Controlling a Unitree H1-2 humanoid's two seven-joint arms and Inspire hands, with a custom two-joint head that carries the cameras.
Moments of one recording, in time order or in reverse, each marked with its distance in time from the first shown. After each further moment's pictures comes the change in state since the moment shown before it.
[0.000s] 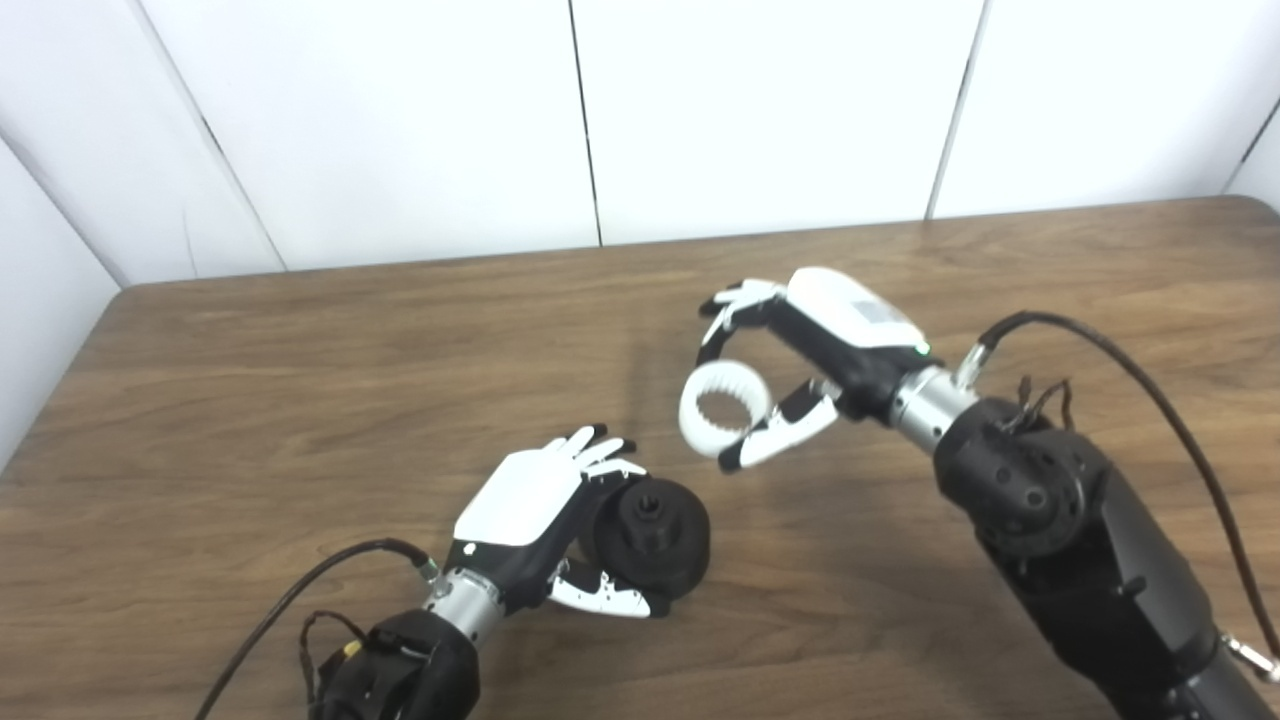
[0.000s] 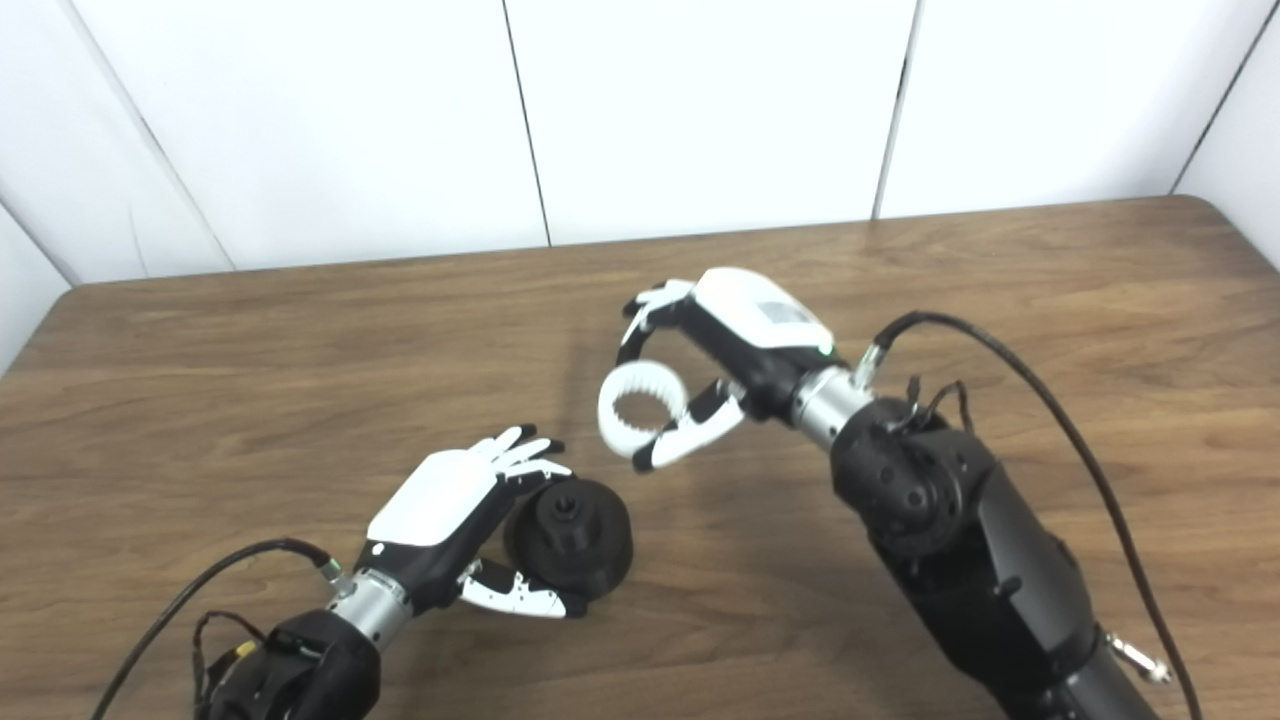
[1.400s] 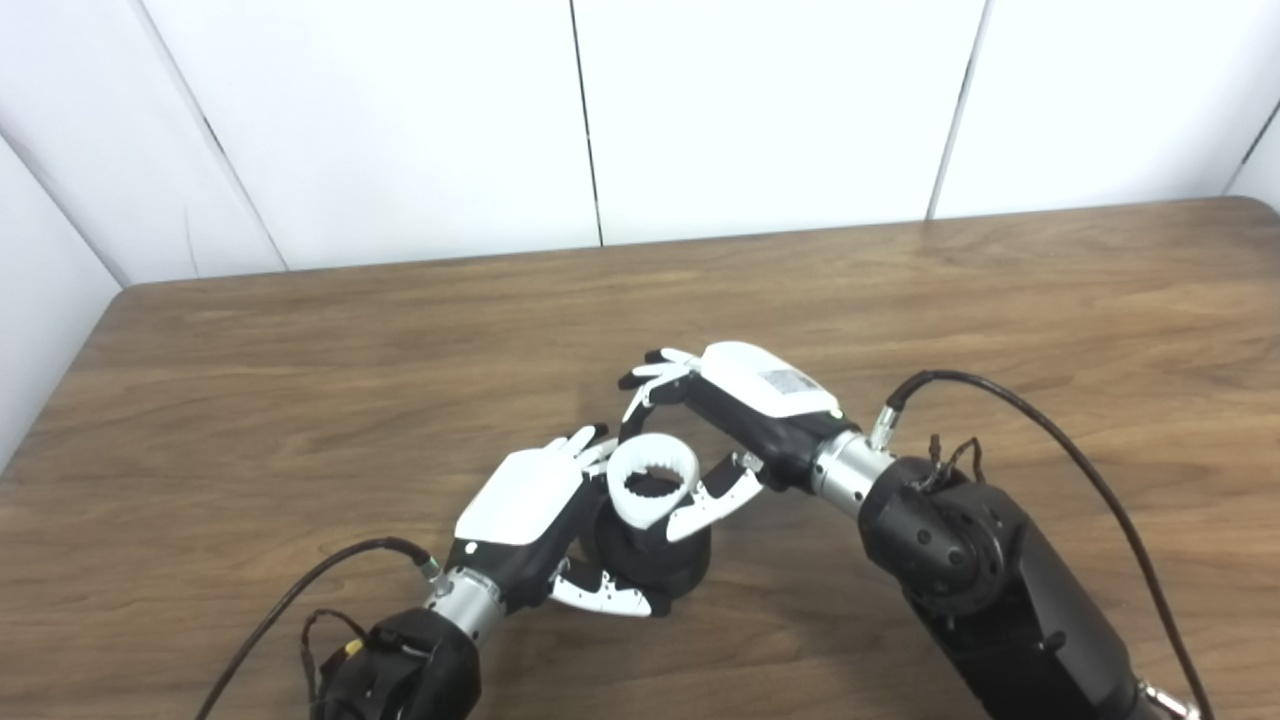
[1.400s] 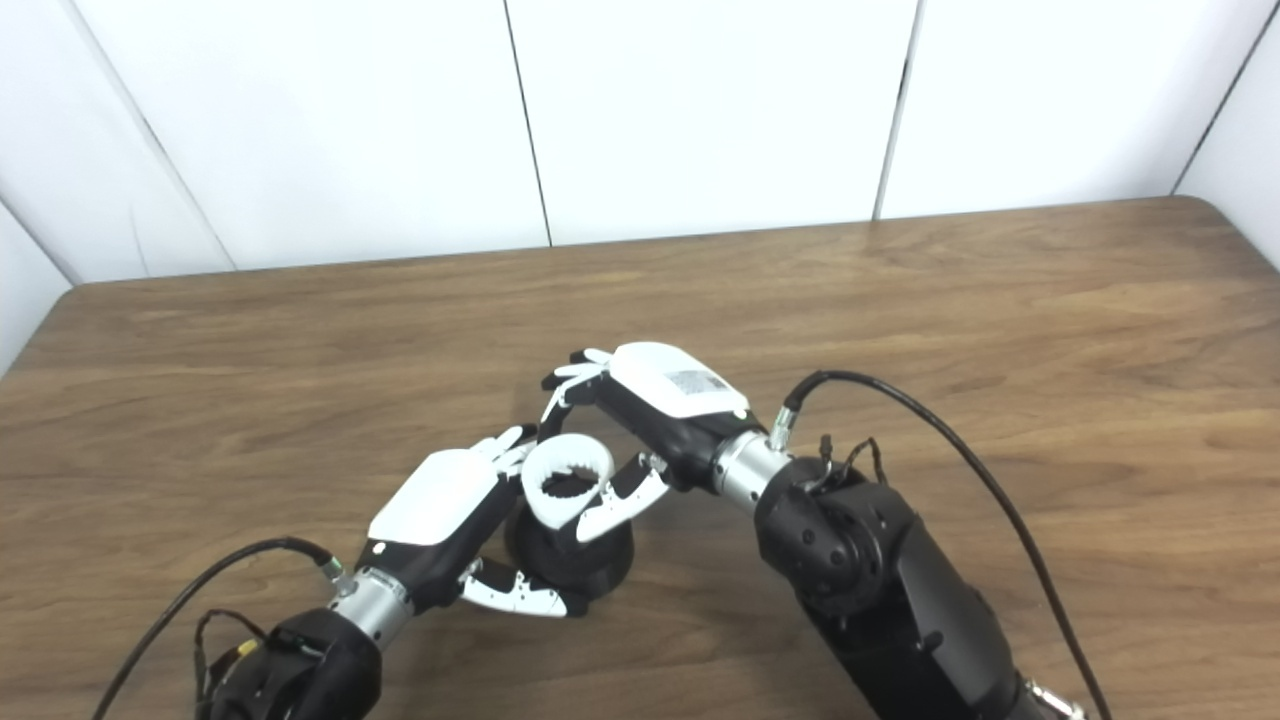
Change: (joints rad) left arm -0.001 -0.002 -0.001 0.001 0.002 0.004 -0.002; right arm 0.064 0.118 0.083 0.009 -0.072 -0.042 0.049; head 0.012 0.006
